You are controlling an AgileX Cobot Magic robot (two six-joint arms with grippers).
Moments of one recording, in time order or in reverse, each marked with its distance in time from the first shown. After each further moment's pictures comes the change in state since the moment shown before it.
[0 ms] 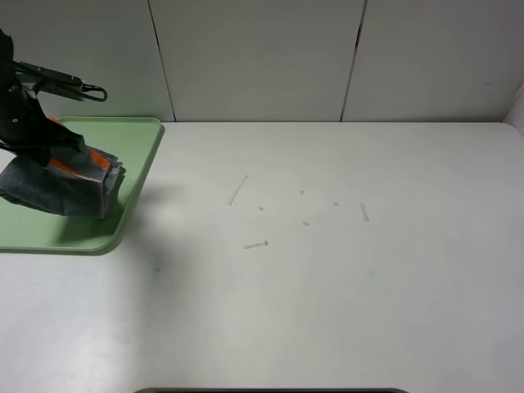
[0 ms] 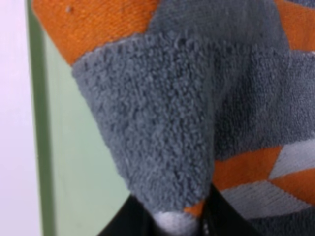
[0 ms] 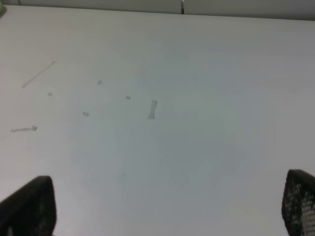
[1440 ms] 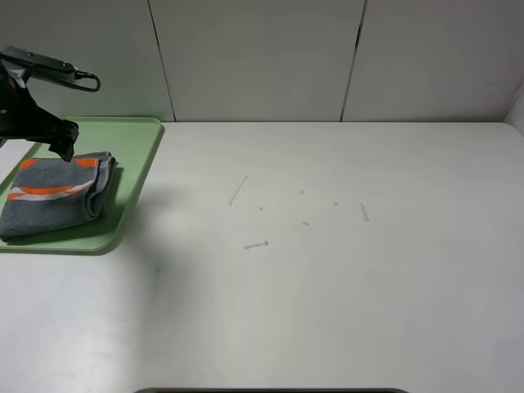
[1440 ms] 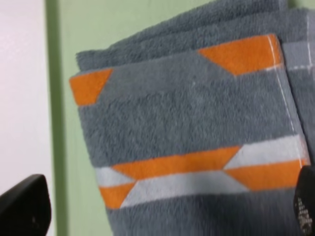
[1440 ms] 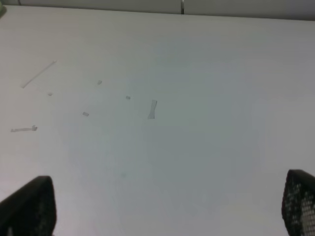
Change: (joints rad) left arm 0.004 -0.087 0.046 0.003 -0.046 0.026; right arm 0.000 0.000 0.000 0.000 0.000 0.000
